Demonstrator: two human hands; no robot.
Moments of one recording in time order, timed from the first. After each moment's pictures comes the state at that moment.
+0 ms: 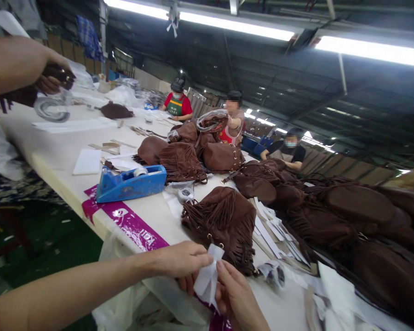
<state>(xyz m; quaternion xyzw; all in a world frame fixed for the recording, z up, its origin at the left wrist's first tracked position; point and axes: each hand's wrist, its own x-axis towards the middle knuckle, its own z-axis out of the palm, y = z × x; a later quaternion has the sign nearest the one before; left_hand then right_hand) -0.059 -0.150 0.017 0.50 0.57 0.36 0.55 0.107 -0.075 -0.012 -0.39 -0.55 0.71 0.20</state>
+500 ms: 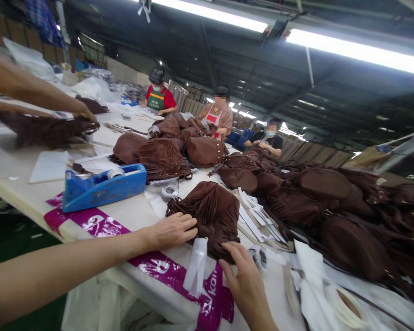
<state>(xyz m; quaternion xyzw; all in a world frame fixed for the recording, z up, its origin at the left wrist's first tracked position) -0.105 -0.096 0.002 0.84 0.48 0.17 -0.16 0.147 -0.031 -0.008 -0.36 -0.87 0.16 0.31</state>
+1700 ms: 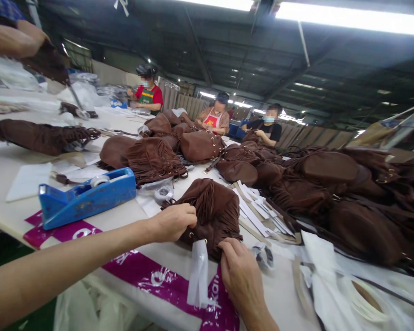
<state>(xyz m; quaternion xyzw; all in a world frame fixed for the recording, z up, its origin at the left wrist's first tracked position) -0.112 -0.066 0.035 0.85 0.49 0.20 0.00 0.130 -0.021 -0.014 -0.33 -0.91 -0.04 0.26</state>
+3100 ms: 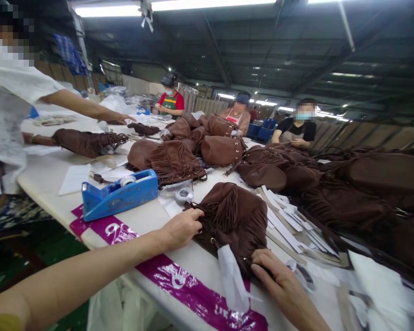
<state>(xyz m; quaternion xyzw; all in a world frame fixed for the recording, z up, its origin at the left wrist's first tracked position) -0.125 -0.082 -0.009 0.77 0.60 0.23 -0.03 0.162 0.027 -0.010 -0.28 -0.90 0.30 0.17</state>
